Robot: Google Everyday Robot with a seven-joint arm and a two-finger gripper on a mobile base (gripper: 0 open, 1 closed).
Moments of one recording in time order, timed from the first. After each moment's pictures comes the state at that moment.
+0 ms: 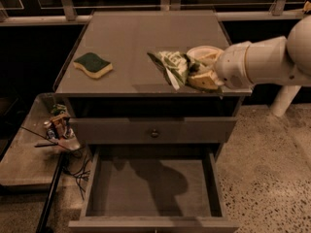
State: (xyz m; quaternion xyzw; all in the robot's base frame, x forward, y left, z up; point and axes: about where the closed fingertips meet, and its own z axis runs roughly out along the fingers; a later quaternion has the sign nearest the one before) arm 0.573 -0.124 0.909 -0.49 0.72 0.12 0.47
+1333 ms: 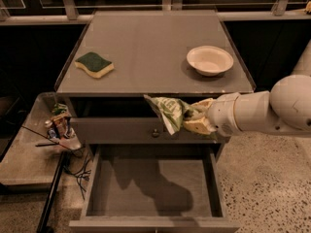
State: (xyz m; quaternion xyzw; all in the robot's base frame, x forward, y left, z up) arm 0.511 -0.114 0.807 -0.47 0.76 0.16 0.42
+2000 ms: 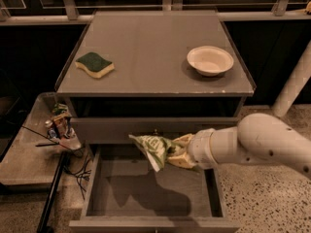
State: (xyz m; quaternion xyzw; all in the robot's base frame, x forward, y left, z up) arm 0.470 -0.072 0.706 -0.50 0.76 0.21 0.36
